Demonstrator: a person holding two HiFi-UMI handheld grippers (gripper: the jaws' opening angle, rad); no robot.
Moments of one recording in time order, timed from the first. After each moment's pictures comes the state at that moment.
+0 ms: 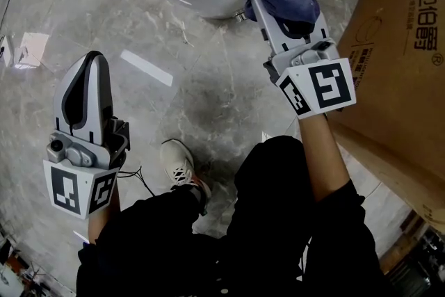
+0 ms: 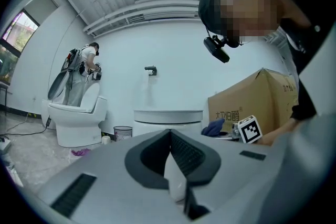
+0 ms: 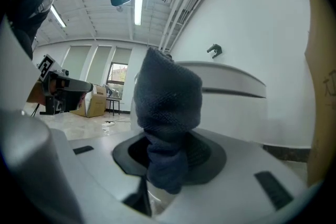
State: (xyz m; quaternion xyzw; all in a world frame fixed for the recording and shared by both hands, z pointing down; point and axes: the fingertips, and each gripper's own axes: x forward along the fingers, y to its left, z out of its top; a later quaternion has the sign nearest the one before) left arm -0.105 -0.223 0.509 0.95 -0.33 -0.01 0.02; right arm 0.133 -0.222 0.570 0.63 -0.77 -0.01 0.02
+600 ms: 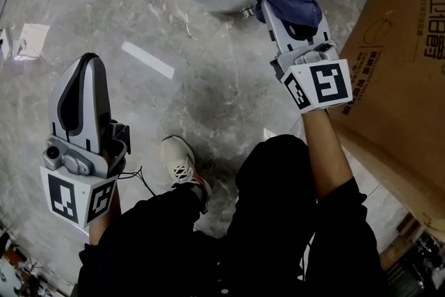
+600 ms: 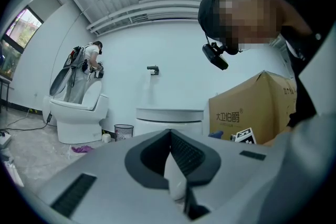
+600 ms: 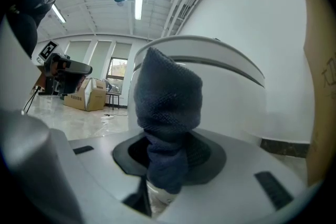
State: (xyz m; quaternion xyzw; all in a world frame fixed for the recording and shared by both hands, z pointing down) left arm -0.114 -0.223 0.513 0.94 -0.33 -0.01 0.03; right arm 0.141 -0.226 0.620 0.64 -0.77 -0.01 0.04
